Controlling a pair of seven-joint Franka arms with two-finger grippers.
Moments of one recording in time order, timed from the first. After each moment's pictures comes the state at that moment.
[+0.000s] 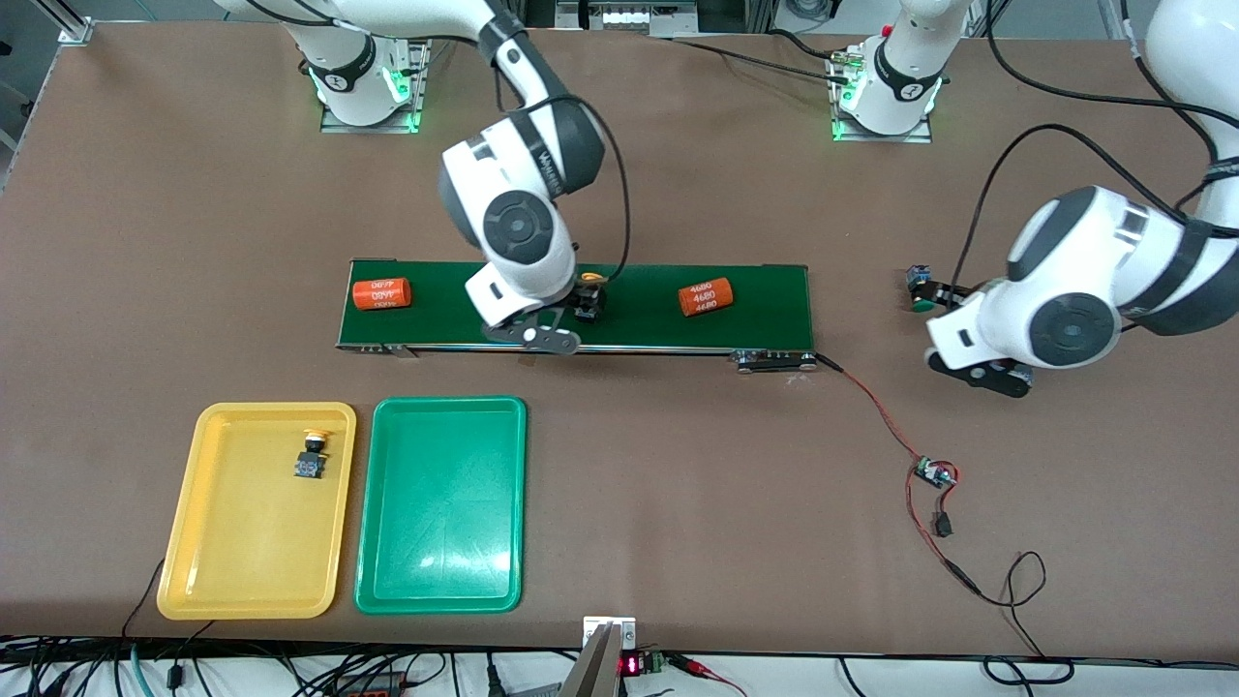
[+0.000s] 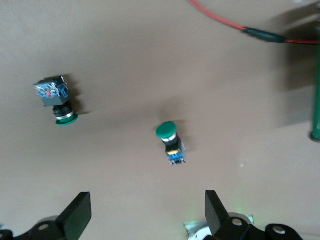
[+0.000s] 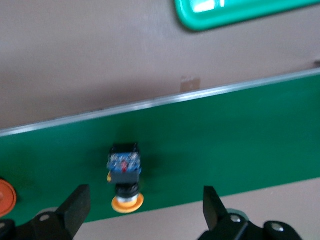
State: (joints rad) left arm 0.83 0.65 -1.09 -1.74 0.60 1.49 -0.17; right arm 0.94 0.61 -0.31 -1.46 0.28 1.86 0.77
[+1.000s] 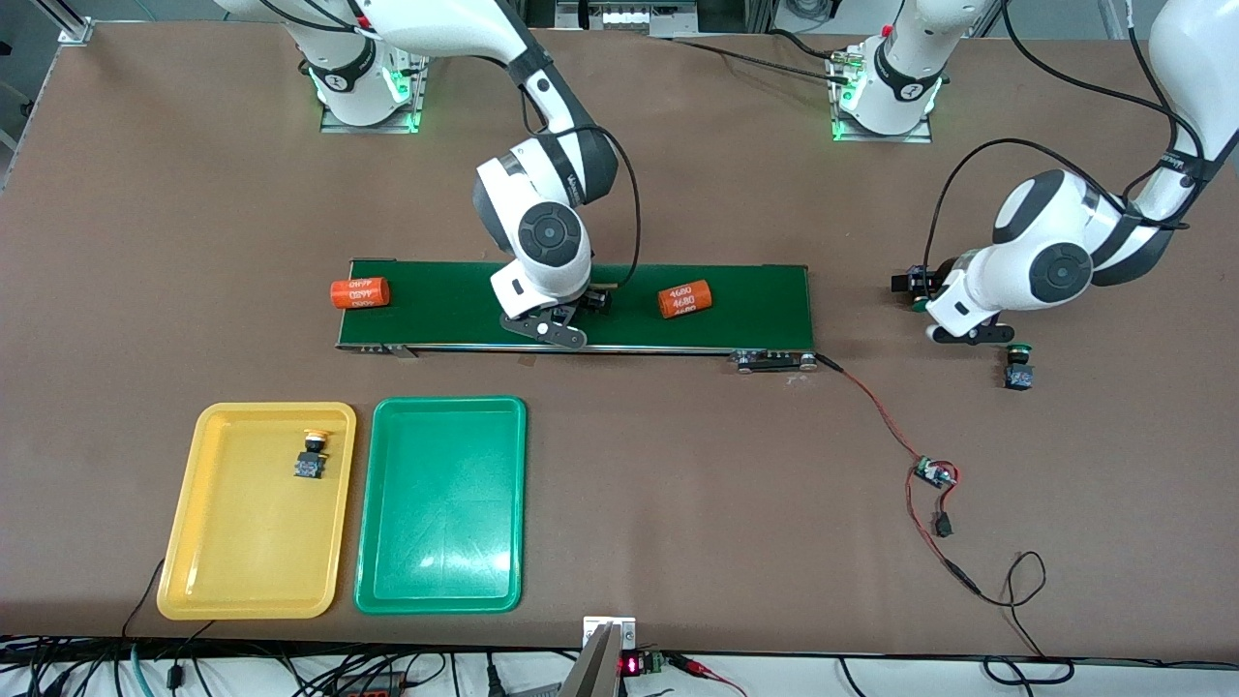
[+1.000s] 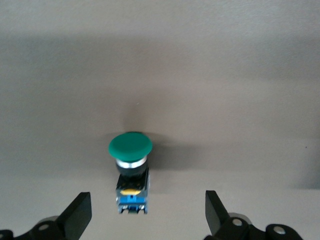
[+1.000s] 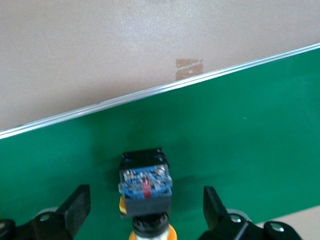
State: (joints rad) left arm 1.15 0.62 -1.16 -2.29 0.63 2.06 -0.51; right arm 0.98 0.67 -0.32 -1.59 0.28 2.05 0.84
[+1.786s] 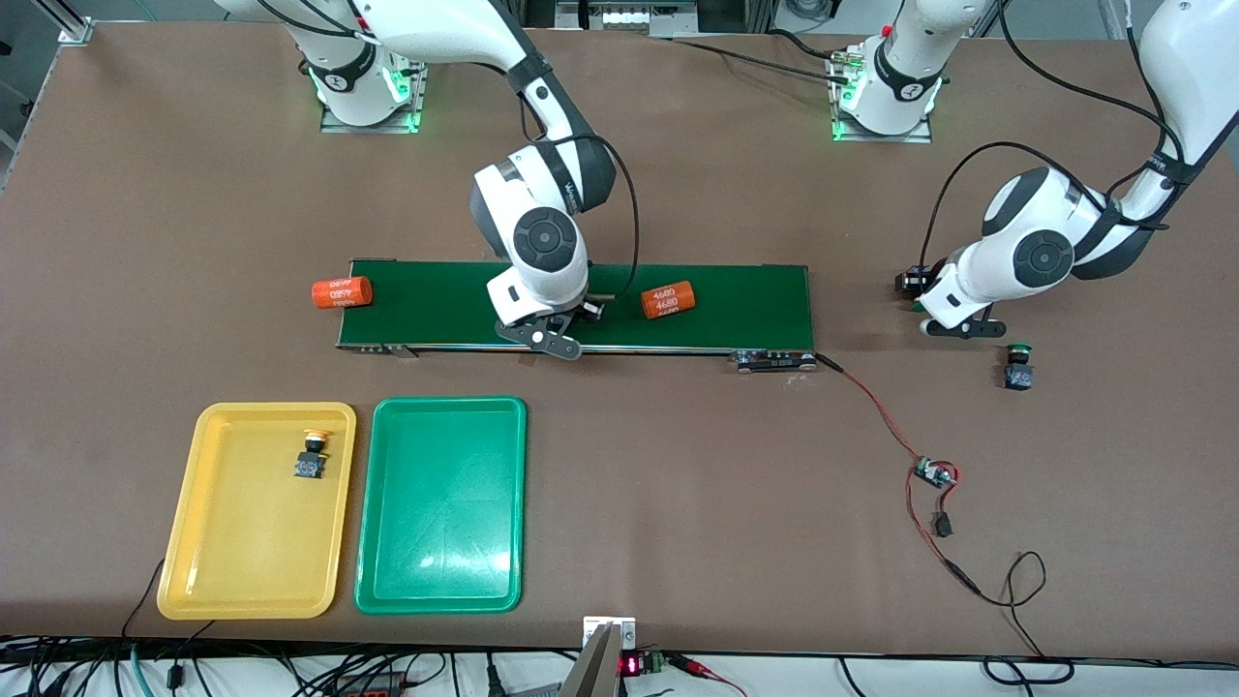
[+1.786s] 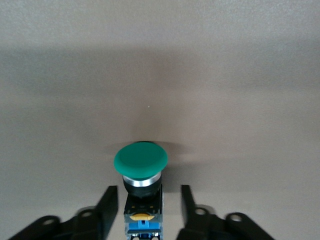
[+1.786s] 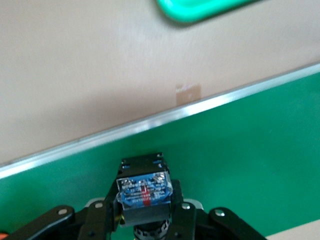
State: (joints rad) left arm 1.15 0.62 -1.09 -2.35 0.72 2.15 -0.51; right arm 0.97 0.67 -0.36 -1.55 0.27 2.05 0.86
